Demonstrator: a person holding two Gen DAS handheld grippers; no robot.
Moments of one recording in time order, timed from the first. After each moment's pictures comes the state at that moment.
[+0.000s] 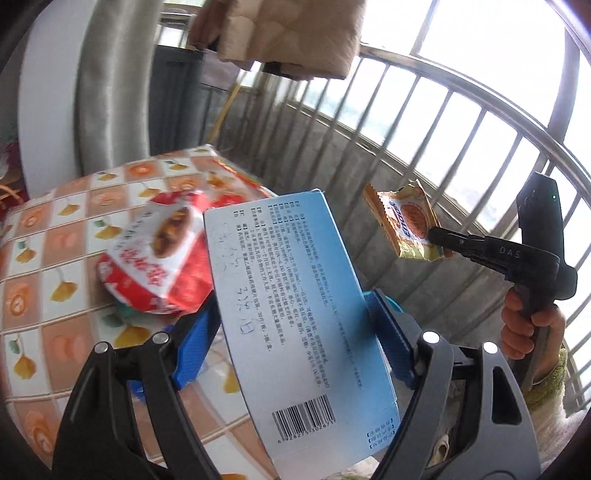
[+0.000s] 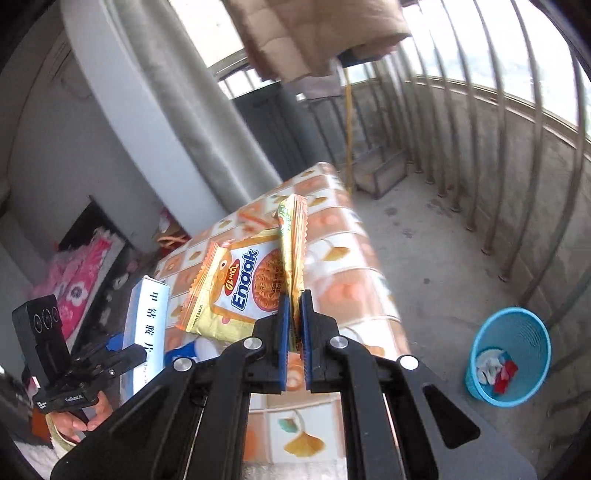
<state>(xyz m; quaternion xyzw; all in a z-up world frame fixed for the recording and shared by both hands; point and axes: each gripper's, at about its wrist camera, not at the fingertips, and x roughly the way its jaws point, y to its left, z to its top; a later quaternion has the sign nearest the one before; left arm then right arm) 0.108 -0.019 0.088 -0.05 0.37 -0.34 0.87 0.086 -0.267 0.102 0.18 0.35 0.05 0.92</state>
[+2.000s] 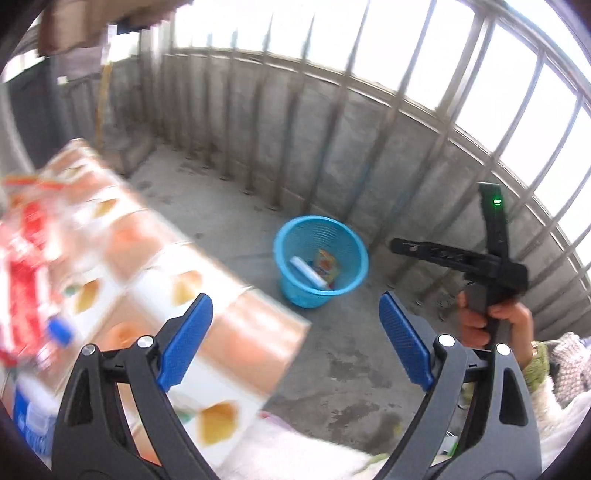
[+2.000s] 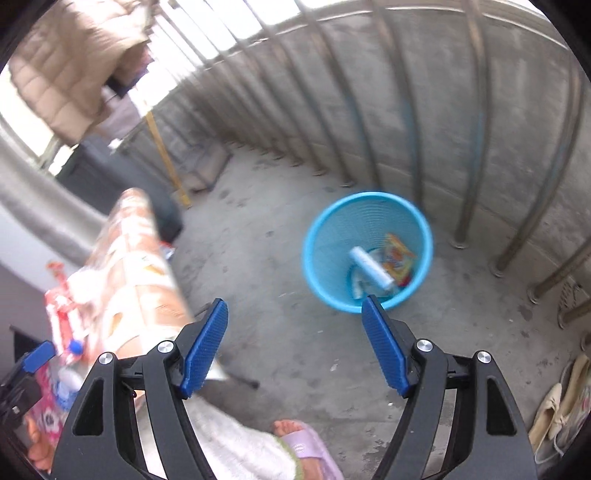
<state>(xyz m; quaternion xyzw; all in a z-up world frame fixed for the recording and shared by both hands) 0.065 -0.193 0.034 0.11 0.41 -0.43 0.80 -0.029 -0.457 -0.059 0.33 0.38 -0.18 0.84</state>
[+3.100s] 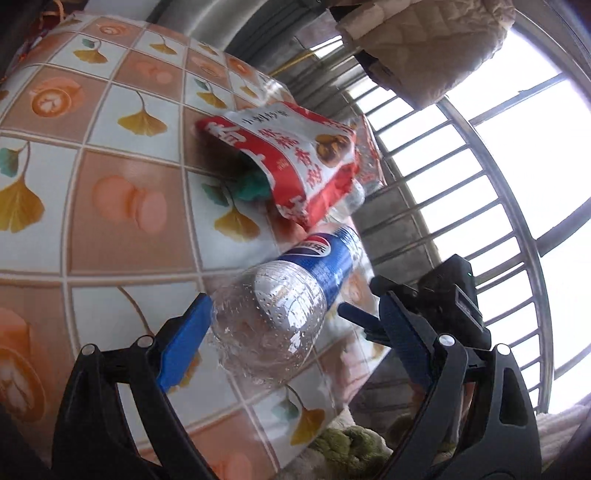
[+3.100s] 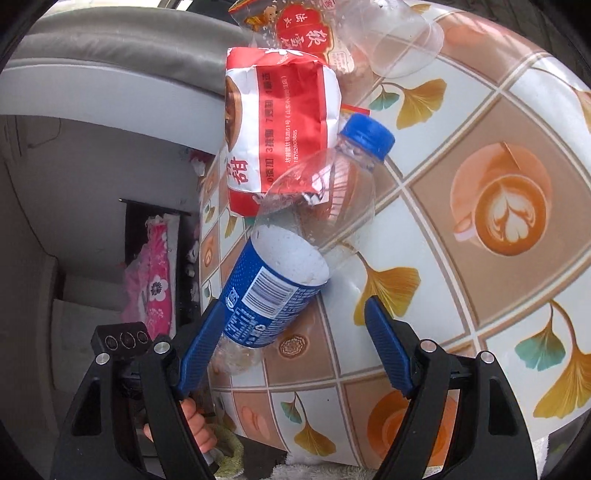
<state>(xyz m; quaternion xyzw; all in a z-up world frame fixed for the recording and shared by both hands) 0.124 0.178 -0.040 -0.30 0.46 -0.33 0.77 0.144 -0.105 -0.062 0.40 0.51 0.16 0.74</state>
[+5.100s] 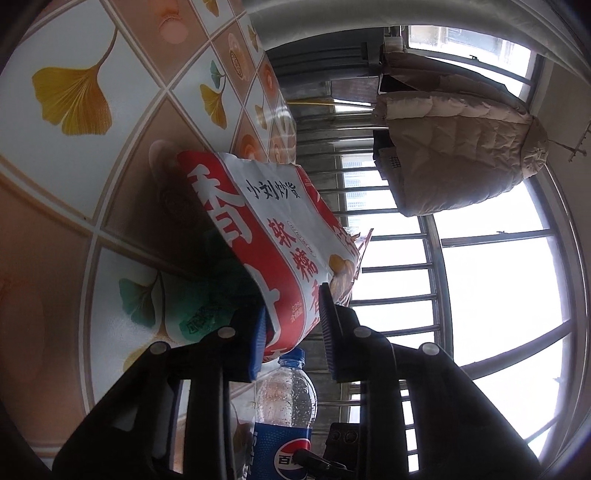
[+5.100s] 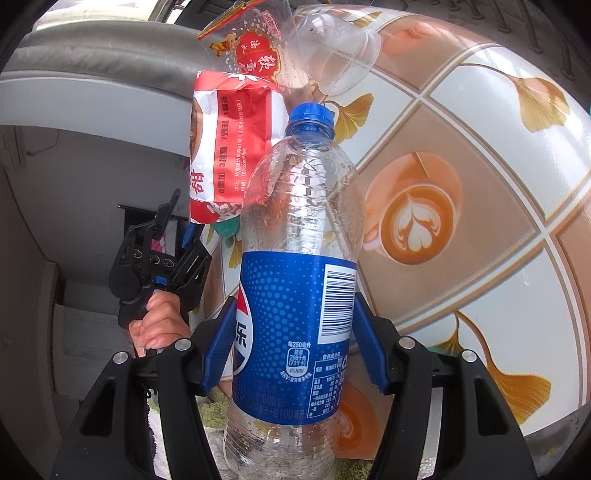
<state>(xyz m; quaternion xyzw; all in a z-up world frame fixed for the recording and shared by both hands) 0.249 0.157 -0.092 -0.56 0.40 -0.30 0.66 0.128 -0.159 -0.080 0.40 0.51 0.15 0.75</state>
